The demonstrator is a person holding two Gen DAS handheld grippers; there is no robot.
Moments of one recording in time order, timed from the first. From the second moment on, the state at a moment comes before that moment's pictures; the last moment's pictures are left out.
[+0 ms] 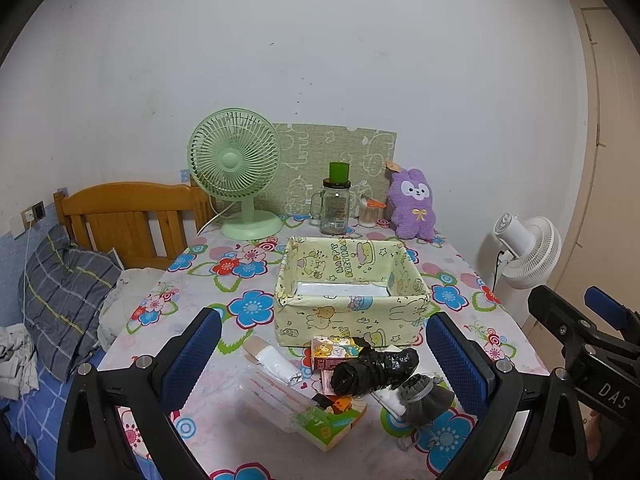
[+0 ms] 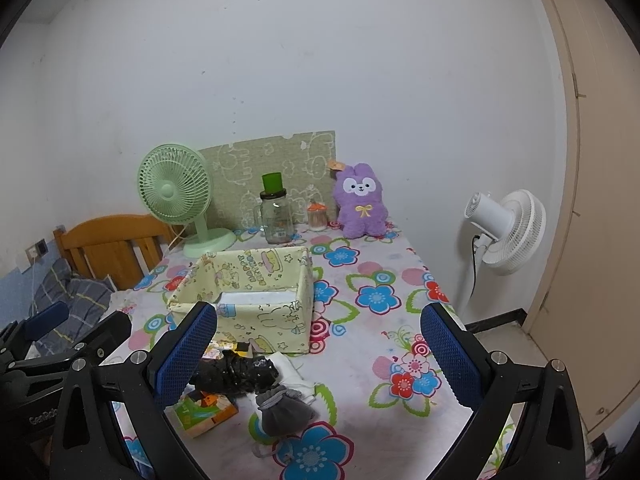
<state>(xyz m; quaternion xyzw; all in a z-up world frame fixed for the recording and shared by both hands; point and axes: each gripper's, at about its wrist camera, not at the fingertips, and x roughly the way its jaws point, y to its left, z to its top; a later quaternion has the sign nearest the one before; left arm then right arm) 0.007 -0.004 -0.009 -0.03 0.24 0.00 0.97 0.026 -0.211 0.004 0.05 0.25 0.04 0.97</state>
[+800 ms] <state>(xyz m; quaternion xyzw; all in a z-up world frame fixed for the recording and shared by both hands) 0.003 -0.001 -0.009 -0.03 0.23 0.00 0.97 0.025 -0.212 0.006 0.05 0.24 0.03 0.97</state>
